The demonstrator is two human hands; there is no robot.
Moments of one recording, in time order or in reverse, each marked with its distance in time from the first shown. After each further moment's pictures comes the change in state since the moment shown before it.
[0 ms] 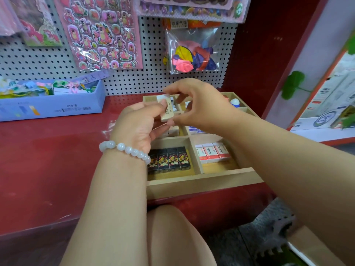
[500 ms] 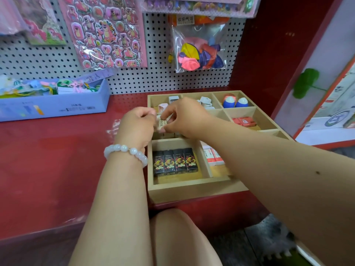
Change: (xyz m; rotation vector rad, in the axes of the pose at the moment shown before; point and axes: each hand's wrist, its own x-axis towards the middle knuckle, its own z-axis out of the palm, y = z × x) left_hand 0.027 -0.016 -0.023 0.605 0.148 0.179; right_hand 0.029 0.005 0.050 -0.059 -0.181 0.187
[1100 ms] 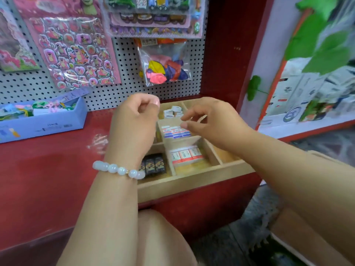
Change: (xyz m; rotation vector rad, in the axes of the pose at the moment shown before) left_hand -0.071 0.066 0.024 -0.034 -0.025 0.407; right_hand -0.102 0.047 -0.069 0.085 0.348 -0.049
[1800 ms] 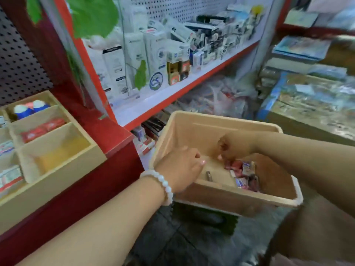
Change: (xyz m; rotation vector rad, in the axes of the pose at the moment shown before) left_hand -0.180 0.033 0.302 0.586 -1.307 0.503; right_hand -0.262 0.261 -0.164 -0.460 -0.695 0.833
